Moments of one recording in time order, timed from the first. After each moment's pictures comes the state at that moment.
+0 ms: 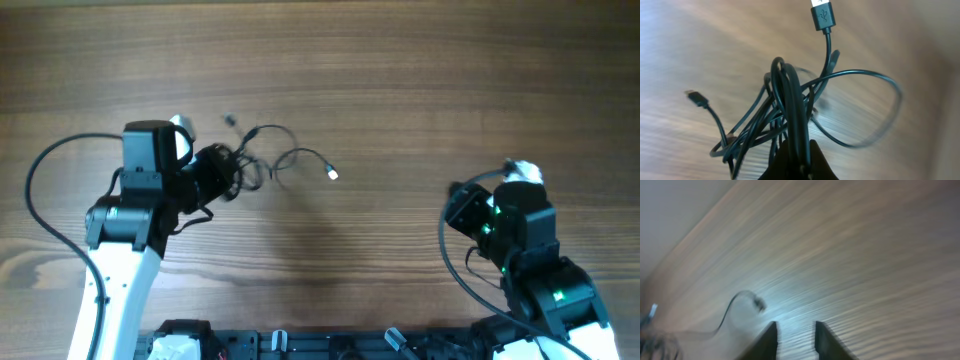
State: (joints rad) left arm -0.06 1.09 0.95 -0.78 0.33 -0.63; right arm 0.29 0.71 0.69 -0.69 0.02 0.81
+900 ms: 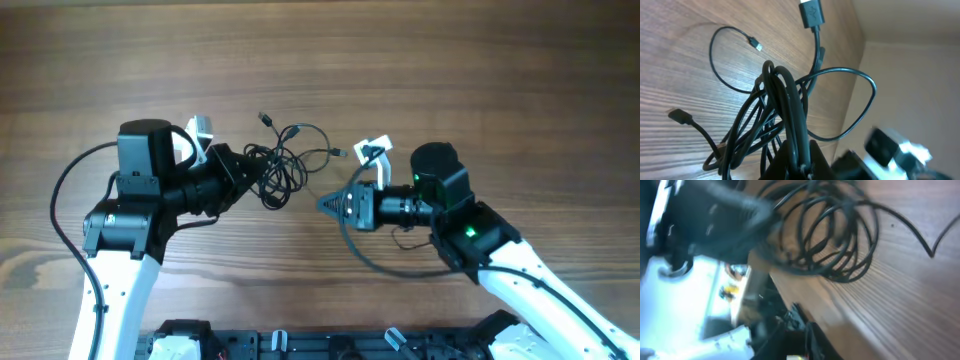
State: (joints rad) left arm -0.06 1.06 0.95 -0.73 0.71 -0.83; right arm 0.56 1.17 0.69 0.01 -0.79 0.84
